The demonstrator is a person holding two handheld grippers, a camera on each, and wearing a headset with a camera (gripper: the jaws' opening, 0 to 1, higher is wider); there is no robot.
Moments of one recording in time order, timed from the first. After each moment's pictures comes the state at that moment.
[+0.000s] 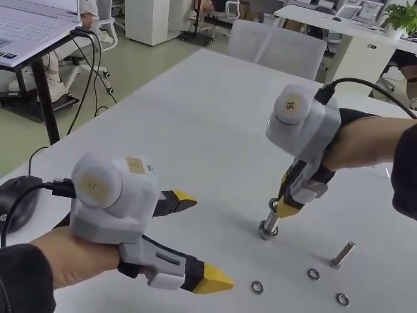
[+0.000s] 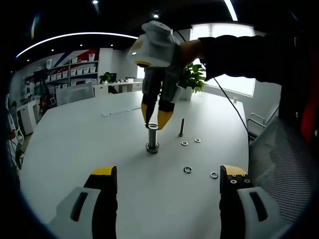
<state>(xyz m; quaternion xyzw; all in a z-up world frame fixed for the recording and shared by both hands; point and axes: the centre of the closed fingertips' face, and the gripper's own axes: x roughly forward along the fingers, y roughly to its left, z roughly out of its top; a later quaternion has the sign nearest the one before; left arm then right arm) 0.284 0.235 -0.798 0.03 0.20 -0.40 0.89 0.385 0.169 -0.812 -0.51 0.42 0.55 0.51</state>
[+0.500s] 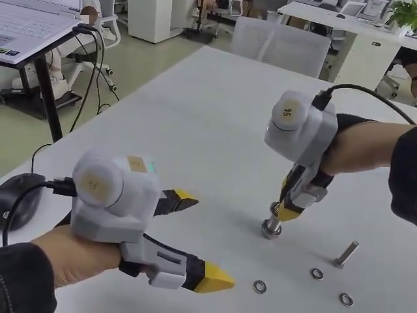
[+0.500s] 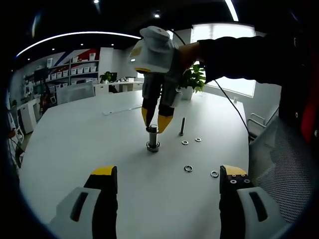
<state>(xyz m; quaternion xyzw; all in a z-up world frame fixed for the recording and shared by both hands) 0.284 0.238 -0.801 0.03 0.20 -0.40 0.89 0.388 0.169 -0.826 -0.51 0.43 0.55 0.50</state>
